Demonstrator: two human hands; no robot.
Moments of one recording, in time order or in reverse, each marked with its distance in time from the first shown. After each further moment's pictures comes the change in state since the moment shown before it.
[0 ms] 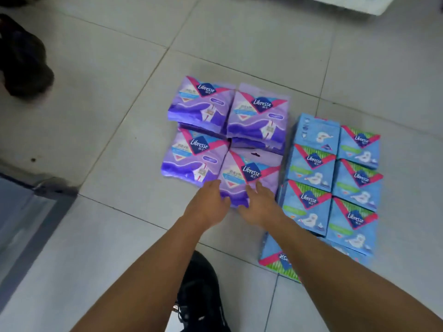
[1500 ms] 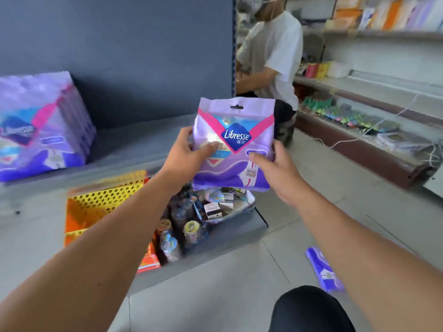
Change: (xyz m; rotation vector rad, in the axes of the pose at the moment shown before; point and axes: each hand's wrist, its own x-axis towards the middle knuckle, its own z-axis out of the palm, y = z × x) left_hand -0.527 -0.118 -0.344 -0.897 1.207 0.189; right_hand -0.373 -0.447 -0.123 0.832 -0.035 -1.046
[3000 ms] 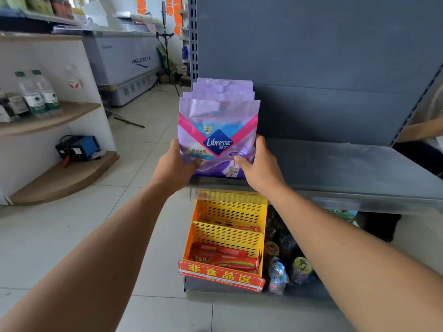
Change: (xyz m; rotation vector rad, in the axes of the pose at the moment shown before) left_hand -0.043 -0.031 -0.368 0.619 0.508 -0.121; right_hand 0.017 -0.052 0.396 -0.440 -0.368 -0.365
